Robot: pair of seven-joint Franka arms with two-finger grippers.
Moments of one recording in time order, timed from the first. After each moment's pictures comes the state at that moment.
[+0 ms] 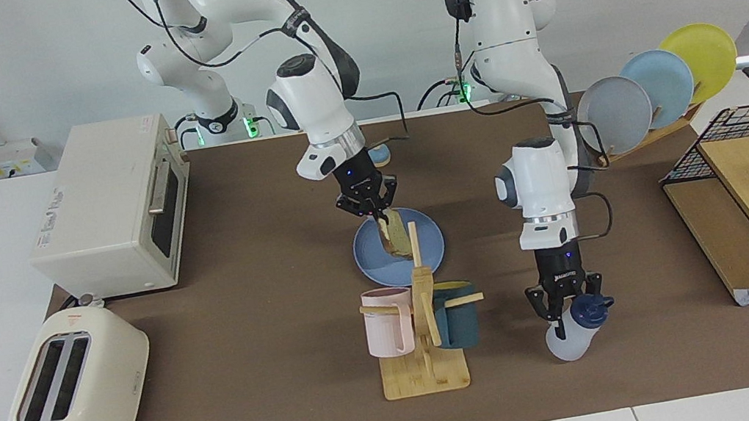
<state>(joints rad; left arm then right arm) -0.71 0.68 0.47 -1.82 -0.38 3.30 -0.13 0.68 0.16 -0.08 -2.13 0.12 2.77 0.60</state>
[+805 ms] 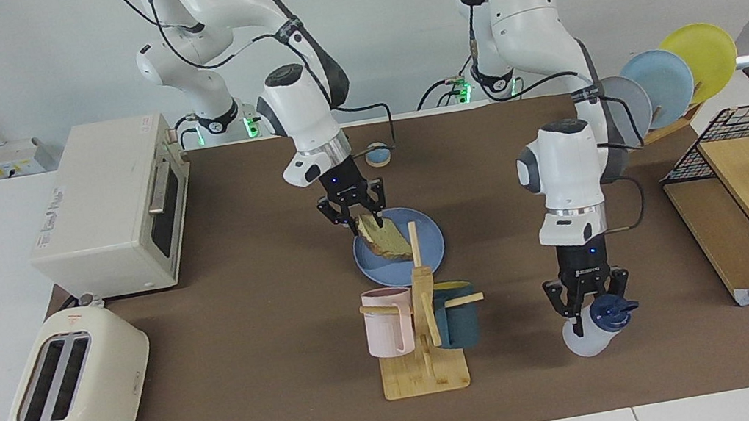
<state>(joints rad) -0.64 0.53 0.47 -1.72 -0.23 2.91 -0.02 0.66 0.14 -0.08 -2.20 0.12 2.82 0.60</state>
